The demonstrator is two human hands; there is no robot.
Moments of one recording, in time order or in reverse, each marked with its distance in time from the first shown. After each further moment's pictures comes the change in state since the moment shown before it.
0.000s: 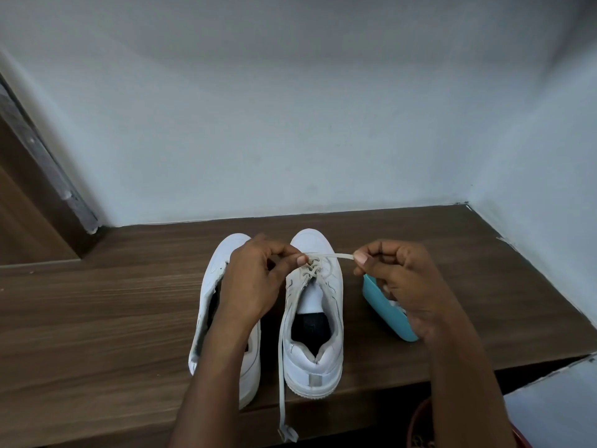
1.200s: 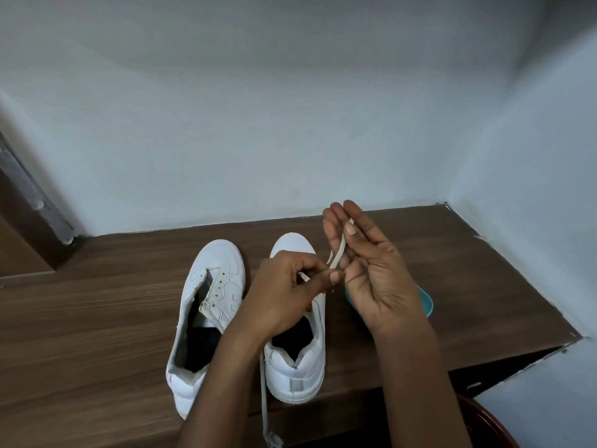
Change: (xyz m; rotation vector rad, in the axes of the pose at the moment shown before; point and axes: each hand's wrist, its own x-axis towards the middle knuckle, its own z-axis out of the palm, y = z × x) left_hand -0.013 0.056 0.023 -0.190 -0.325 0.010; right_hand 0.007 -0.013 0.027 1.068 0.002 0.023
